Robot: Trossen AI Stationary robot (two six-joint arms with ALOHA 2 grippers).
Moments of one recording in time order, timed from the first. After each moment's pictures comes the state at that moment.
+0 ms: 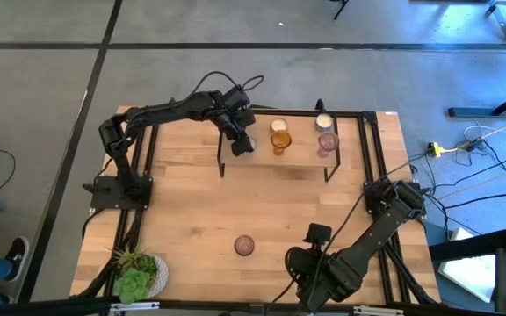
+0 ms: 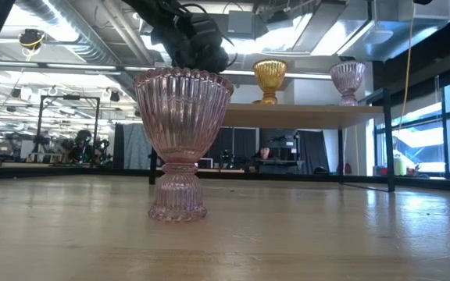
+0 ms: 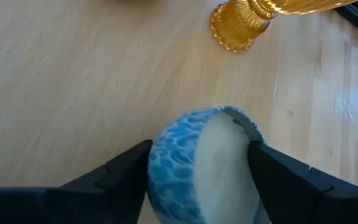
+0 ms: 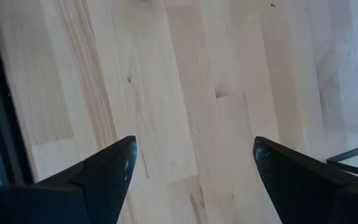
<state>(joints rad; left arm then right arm) 0.51 1.78 1.49 -0.76 0.44 -0.02 0.79 2.04 1.94 -1.49 0.42 0.95</state>
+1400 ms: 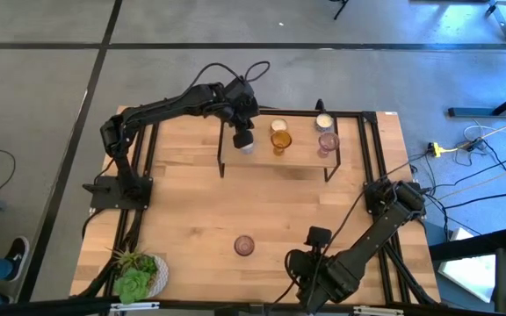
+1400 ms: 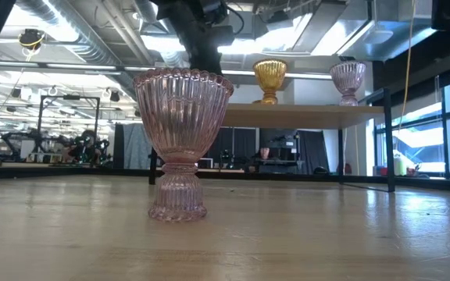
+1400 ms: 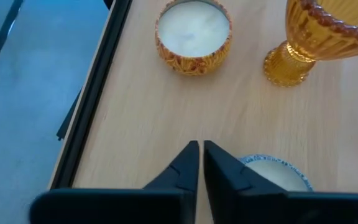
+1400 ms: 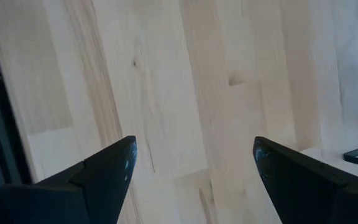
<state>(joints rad) 0.47 1.78 1.69 -0.84 0.09 0.21 0.80 2.04 1.86 -1.43 0.38 0.96</state>
